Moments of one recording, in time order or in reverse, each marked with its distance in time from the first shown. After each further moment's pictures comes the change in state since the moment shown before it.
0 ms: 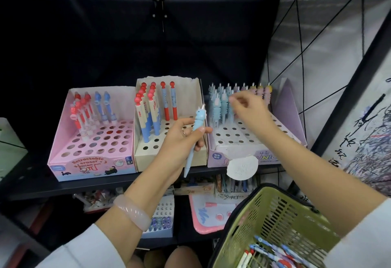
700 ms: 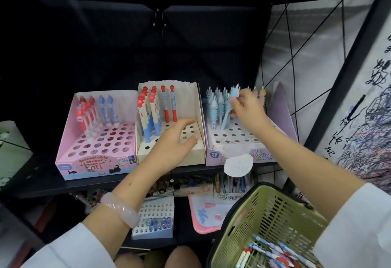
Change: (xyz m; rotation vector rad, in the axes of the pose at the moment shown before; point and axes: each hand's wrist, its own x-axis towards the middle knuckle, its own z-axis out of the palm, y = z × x) left_hand -0.010 0.013 -0.024 0.856 -0.105 0.181; right_hand 0.005 -0.002 -0.003 0.035 0.026 0.079
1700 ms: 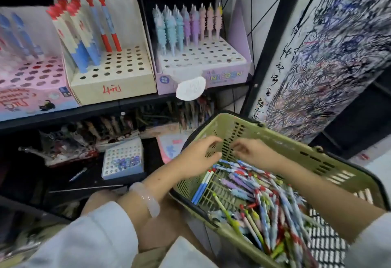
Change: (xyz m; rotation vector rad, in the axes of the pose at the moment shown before) left_hand -0.094 -0.002 0.173 0.013 -0.625 0.005; right_hand -0.218 0.149 -0.070 -0.507 -0.638 0.255
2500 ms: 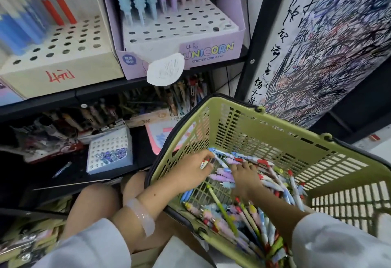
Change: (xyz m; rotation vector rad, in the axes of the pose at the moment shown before) left_hand 0.020 -0.029 0.059 -0.014 -0.122 -0.202; right_hand 0.021 0.107 0.154 -0.557 -0.252 0.224
